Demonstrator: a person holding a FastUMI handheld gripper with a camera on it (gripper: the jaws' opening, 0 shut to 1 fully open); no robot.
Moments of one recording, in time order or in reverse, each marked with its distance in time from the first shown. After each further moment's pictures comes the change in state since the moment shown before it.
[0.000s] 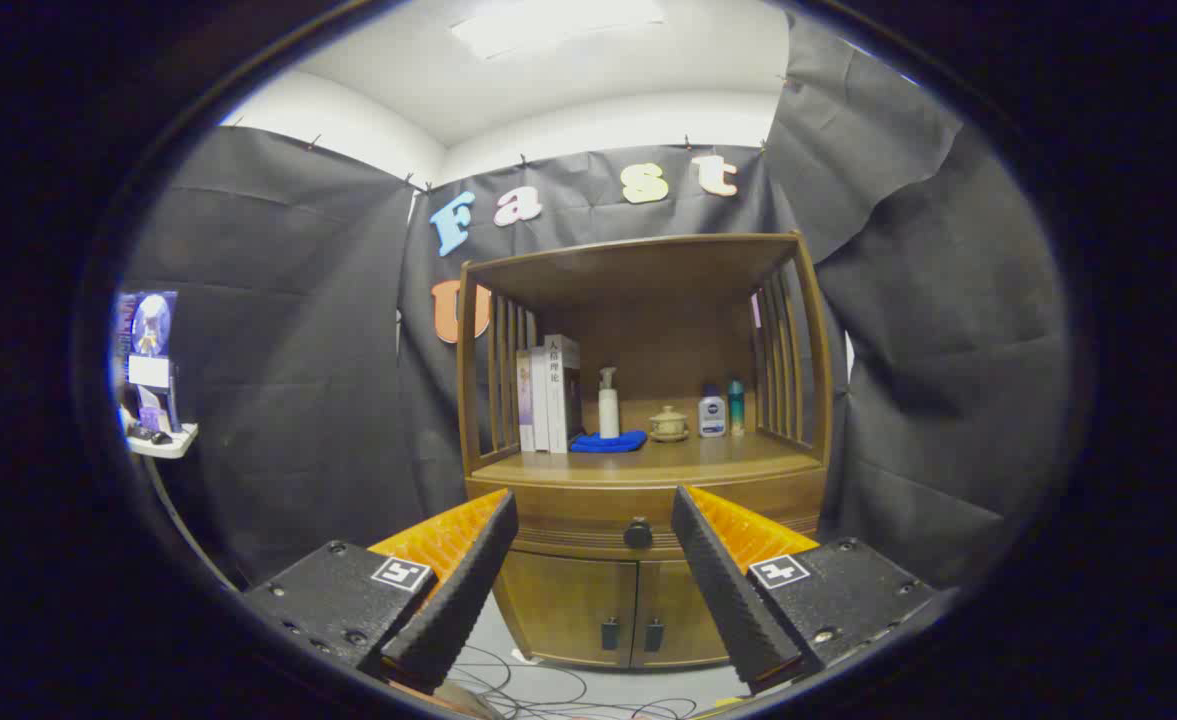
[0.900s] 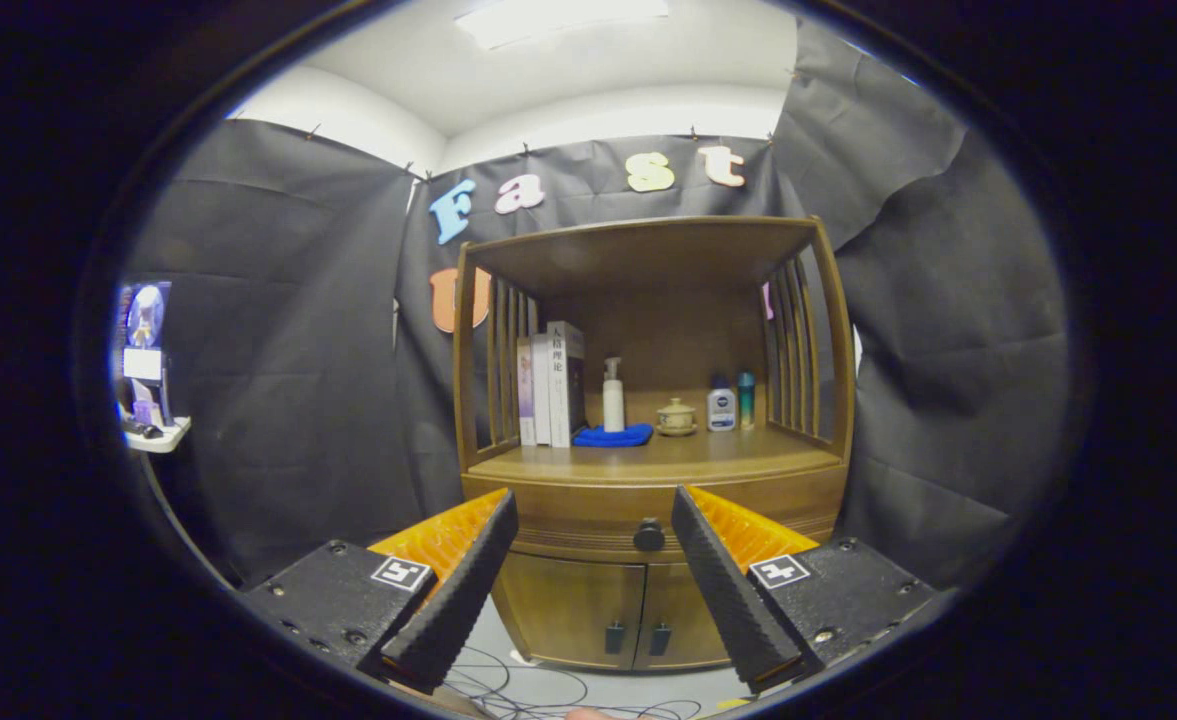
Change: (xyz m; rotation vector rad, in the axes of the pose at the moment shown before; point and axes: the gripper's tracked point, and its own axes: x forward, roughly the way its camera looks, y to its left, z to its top) arm 0.044 0.004 -0.017 -0.006 0.026 -0.014
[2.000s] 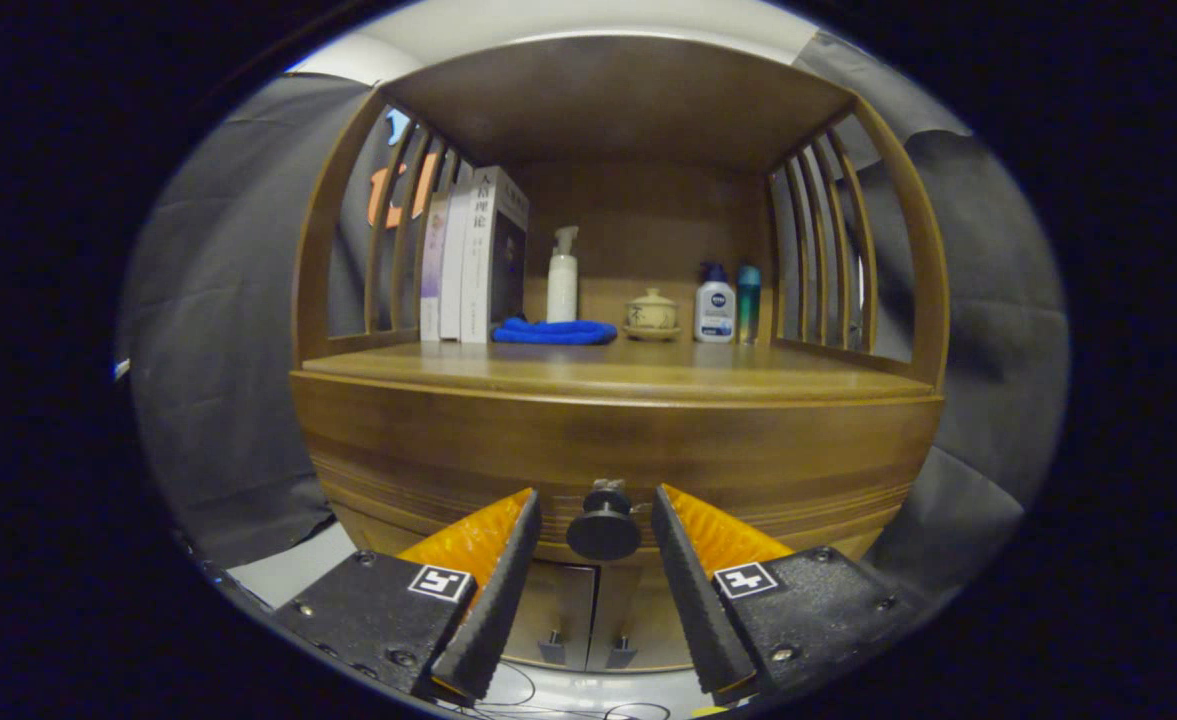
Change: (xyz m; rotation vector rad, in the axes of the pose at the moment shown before) arm 0.205 -0.063 -0.131 -0.050 0.222 -0.142
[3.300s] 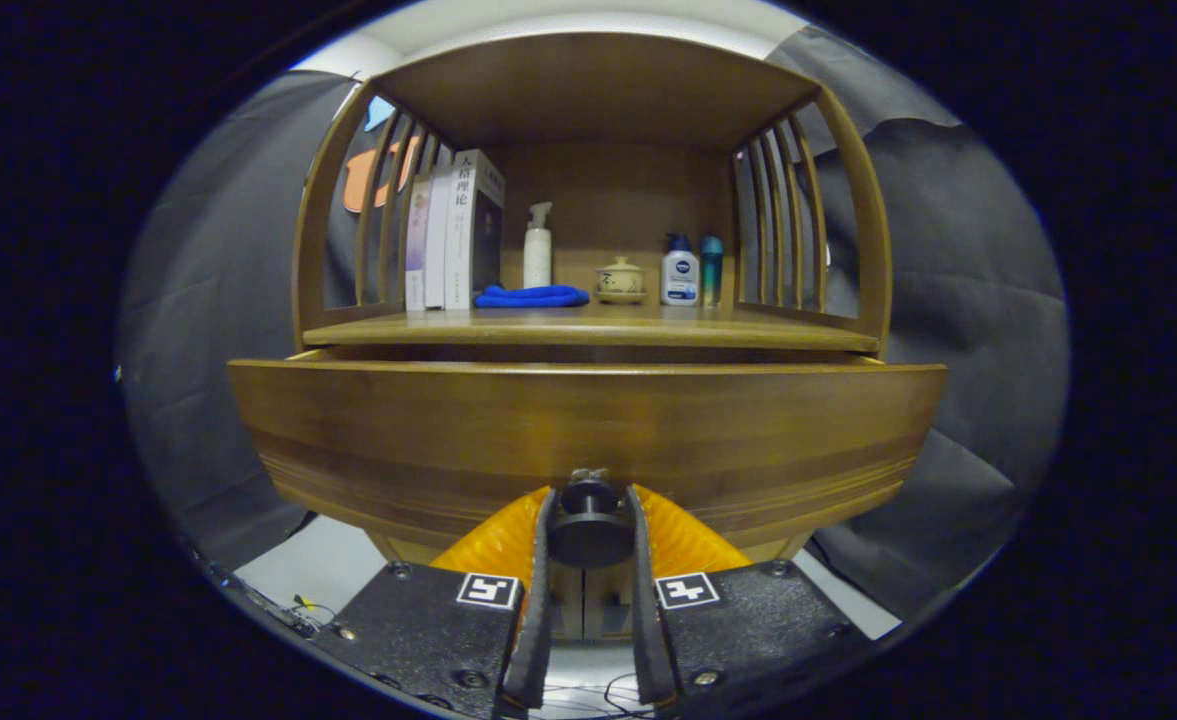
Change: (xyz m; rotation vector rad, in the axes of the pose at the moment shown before) arm -0.072 -0.005 -0.031 0.027 0.068 -0.060
